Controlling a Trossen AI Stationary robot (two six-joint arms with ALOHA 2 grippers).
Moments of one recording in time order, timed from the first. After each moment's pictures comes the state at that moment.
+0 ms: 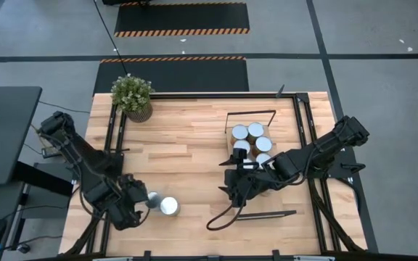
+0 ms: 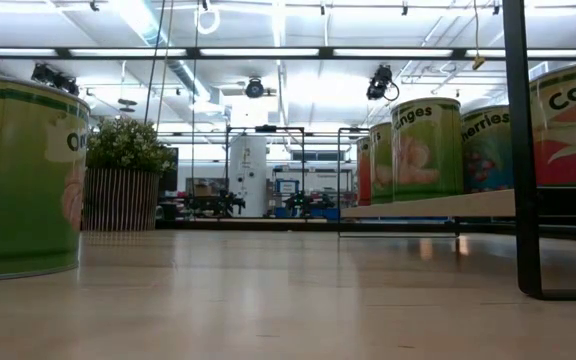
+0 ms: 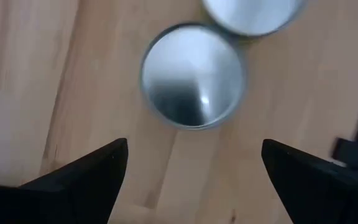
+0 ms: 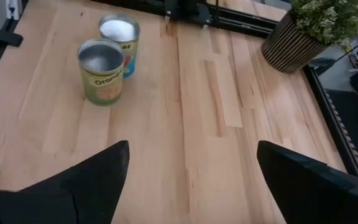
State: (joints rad) left arm -0.90 1.33 1.03 -1.07 -0.26 -1.14; right arm 0.47 1.62 1.48 -0.68 0.56 0.17
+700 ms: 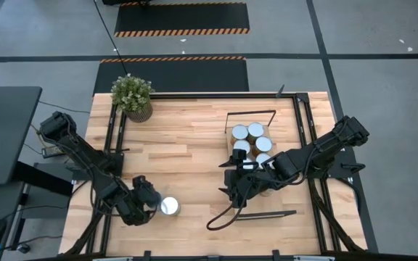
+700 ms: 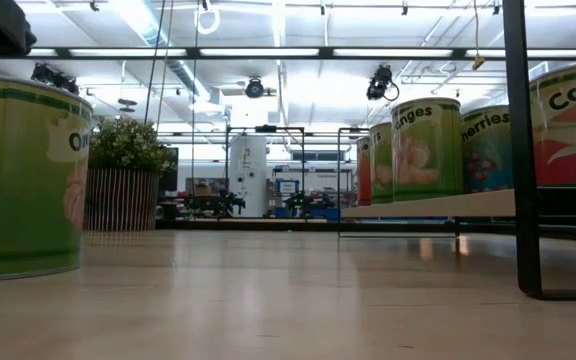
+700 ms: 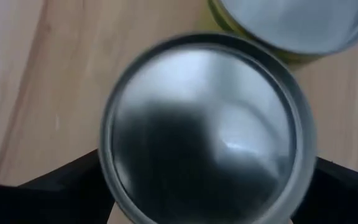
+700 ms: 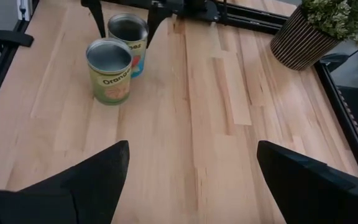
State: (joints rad) left arm -0.86 1.33 0.68 -0.54 -0.39 -0.99; right arm 0.46 1.62 1.48 -0.68 0.52 0.19
